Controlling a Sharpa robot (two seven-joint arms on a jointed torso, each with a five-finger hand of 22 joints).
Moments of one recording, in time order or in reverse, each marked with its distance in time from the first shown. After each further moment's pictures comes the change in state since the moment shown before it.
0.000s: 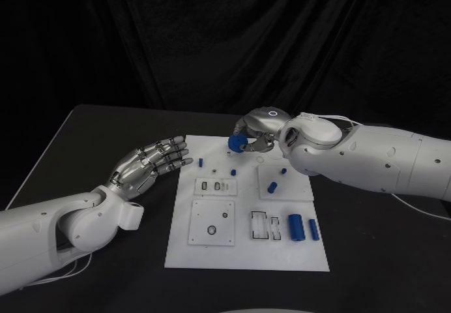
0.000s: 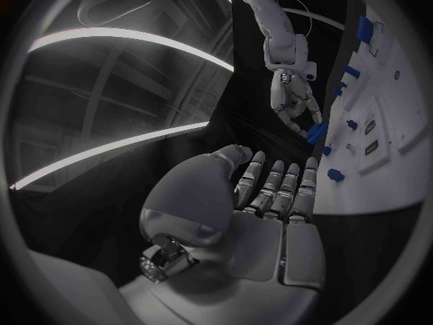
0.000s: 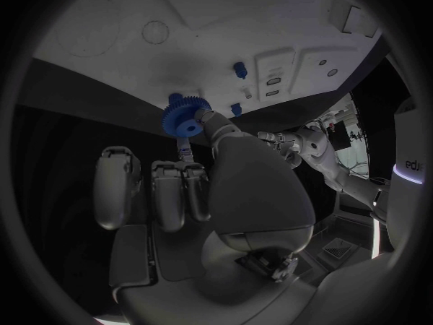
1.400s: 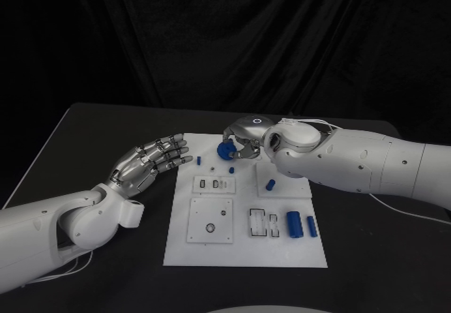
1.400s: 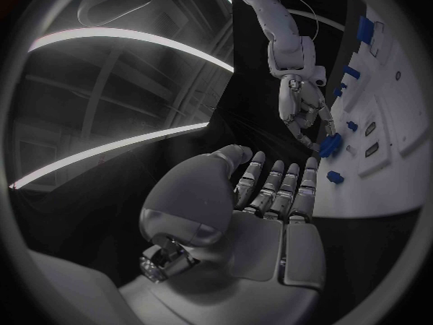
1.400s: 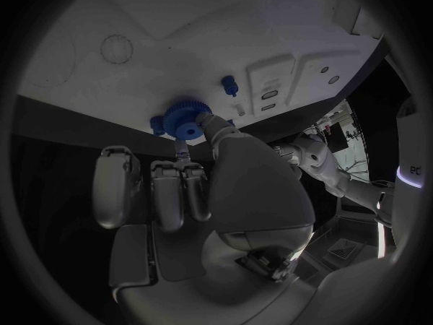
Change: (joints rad) left arm 0.000 0.018 0.000 -0.013 0.000 0.004 0.000; left_hand -0.001 -0.001 0.004 -0.004 -0.004 0.000 0.000 0.000 0.000 0.000 0.000 0.000 0.000 0.000 0.000 0.000 0.000 0.000 0.000 0.000 0.000 0.000; right arm -0.045 0.086 0.004 -0.078 0.000 0.066 0.010; right_hand -0.013 -0.013 0.039 0.035 -0.050 -0.114 0.015 -0.016 0.171 0.000 0.005 0.000 0.001 -0.001 0.008 0.000 0.000 0.000 0.002 0.005 -0.013 0.000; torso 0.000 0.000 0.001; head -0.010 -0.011
